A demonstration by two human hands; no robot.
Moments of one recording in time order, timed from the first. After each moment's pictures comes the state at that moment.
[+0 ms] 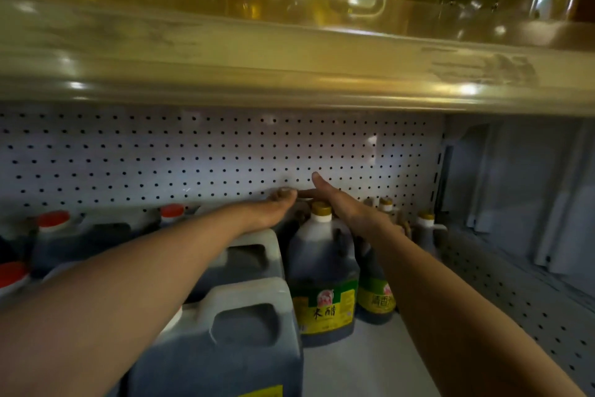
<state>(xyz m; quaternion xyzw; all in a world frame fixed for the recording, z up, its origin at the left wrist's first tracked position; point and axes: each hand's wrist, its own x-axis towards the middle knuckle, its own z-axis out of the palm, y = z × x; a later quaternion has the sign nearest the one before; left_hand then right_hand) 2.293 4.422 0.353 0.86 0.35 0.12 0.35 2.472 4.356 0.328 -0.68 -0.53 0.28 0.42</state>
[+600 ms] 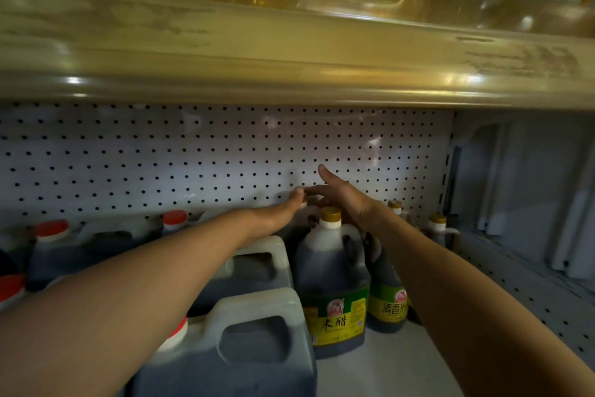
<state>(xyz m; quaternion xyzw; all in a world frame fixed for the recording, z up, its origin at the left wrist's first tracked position) 2.296 4.428 0.351 0.83 0.39 0.08 0.39 2.477 4.374 0.341 -0.66 -0.51 0.33 0.44</state>
